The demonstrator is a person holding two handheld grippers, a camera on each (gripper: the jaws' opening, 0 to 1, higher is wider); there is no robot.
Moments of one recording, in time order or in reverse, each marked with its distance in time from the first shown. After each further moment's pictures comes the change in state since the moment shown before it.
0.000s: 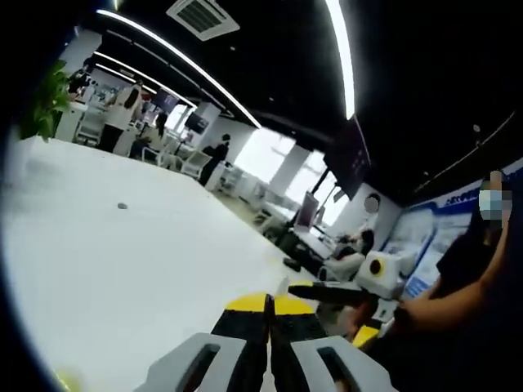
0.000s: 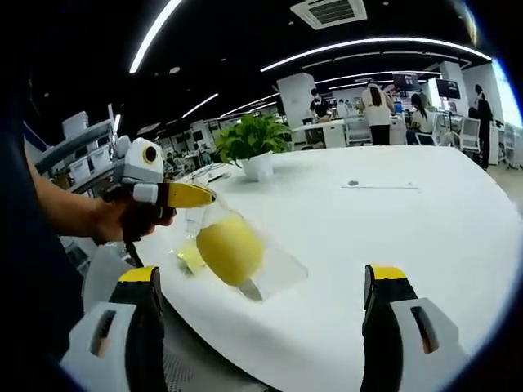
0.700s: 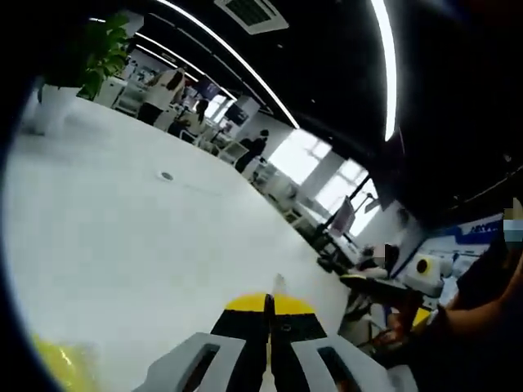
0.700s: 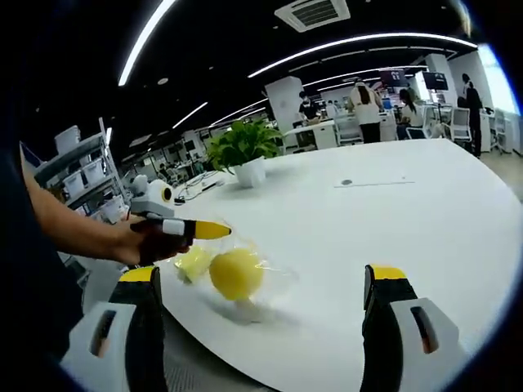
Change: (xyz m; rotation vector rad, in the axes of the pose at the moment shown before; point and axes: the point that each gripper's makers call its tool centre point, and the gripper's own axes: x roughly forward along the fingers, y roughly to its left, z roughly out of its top) left arm -0.011 0.090 -0.028 -0.138 -0.009 0.189; right arm 0.003 -0.007 -0.002 0.016 -0.003 -0.043
